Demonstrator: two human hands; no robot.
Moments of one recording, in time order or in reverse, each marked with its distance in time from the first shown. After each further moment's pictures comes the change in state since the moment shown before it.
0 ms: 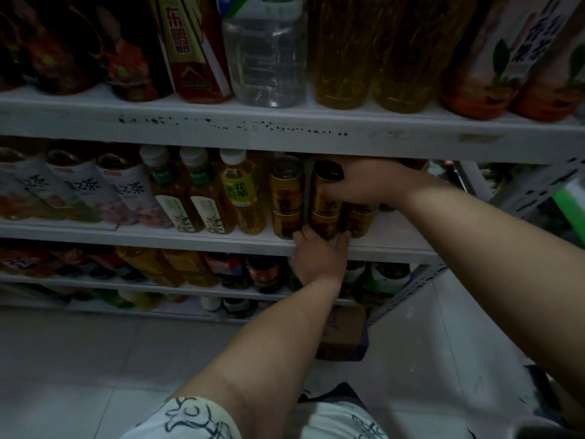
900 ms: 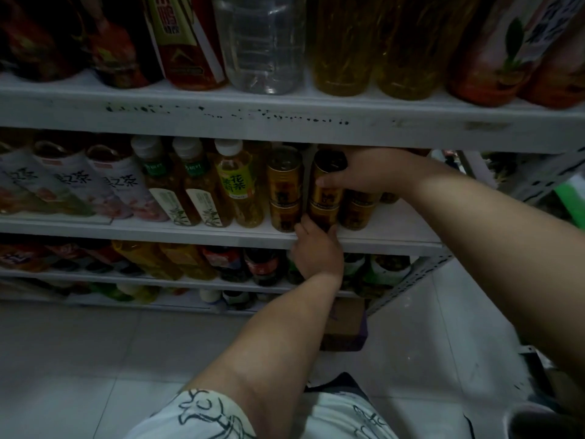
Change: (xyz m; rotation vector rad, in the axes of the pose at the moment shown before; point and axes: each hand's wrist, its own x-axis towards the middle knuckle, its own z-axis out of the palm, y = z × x) left_hand 0.000 -0.001 0.001 0.069 0.016 0.036; right_hand 0.000 0.001 -0.004 0.017 -0.039 0.087
